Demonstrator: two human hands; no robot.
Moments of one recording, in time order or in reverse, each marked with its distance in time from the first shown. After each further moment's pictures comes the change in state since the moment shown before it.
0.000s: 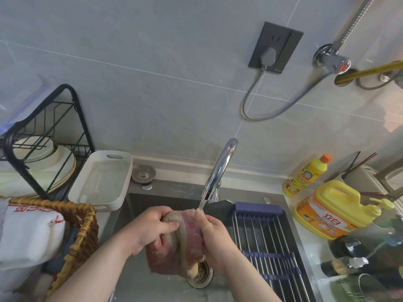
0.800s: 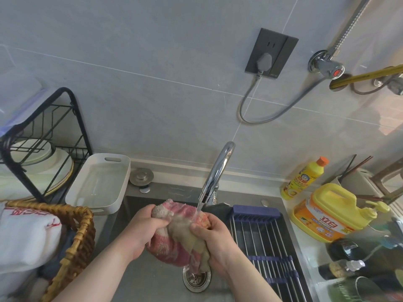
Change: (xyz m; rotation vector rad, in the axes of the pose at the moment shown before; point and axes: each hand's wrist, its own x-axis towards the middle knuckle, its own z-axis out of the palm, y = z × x) left_hand 0.009 -0.005 0.005 -0.144 0.281 -0.042; right_hand 0.000 0.001 -0.012 0.156 0.026 -0.042
